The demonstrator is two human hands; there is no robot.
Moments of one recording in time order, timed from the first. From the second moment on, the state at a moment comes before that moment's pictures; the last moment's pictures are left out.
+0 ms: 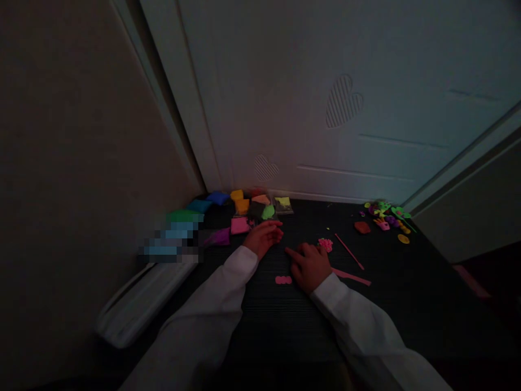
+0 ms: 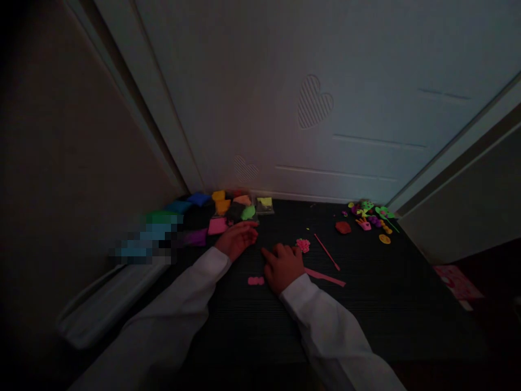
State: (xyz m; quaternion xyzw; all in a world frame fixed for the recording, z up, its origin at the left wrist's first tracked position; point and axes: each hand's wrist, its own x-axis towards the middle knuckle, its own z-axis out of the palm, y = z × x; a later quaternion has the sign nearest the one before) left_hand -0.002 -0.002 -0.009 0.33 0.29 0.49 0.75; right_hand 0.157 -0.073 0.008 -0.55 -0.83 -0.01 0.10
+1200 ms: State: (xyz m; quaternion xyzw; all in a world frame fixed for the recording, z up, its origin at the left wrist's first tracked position) left_hand -0.002 -0.002 -0.010 0.33 0.29 0.49 0.75; right_hand 0.160 -0.073 0.004 -0.54 -0.82 -0.01 0.16
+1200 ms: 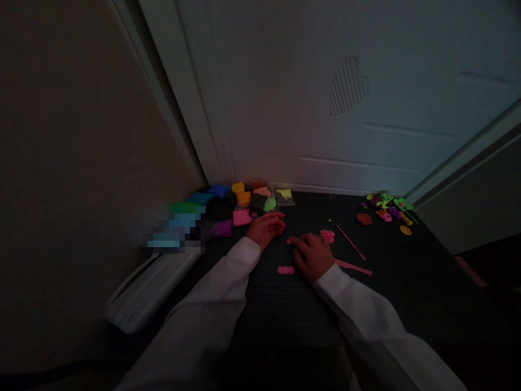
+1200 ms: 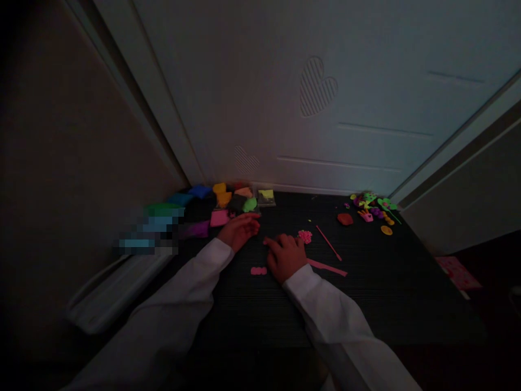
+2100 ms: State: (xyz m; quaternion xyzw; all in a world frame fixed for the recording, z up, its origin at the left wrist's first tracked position) left_hand 0.000 -0.006 -0.004 0.33 0.31 0.49 0.74; right_hand 0.158 -0.073 0.008 -0.54 -0.83 -0.02 0.12
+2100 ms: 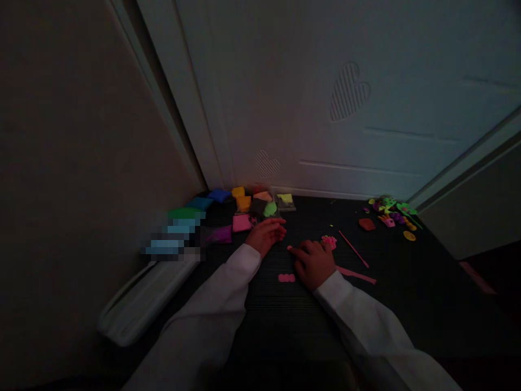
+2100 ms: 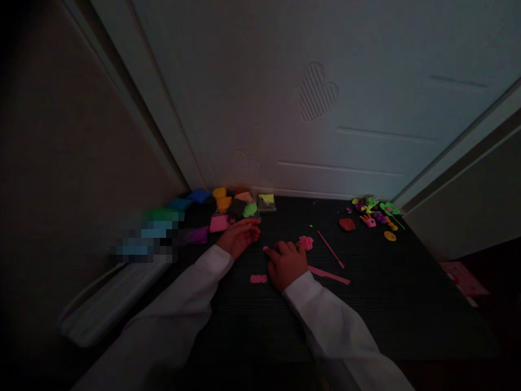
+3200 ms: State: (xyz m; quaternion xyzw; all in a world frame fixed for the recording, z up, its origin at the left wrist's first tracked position) left_hand 0.000 -0.003 -0.008 0.34 0.30 0.49 0.75; right_hand 0.157 -0.070 0.006 -0.56 -0.82 -0.02 0.12
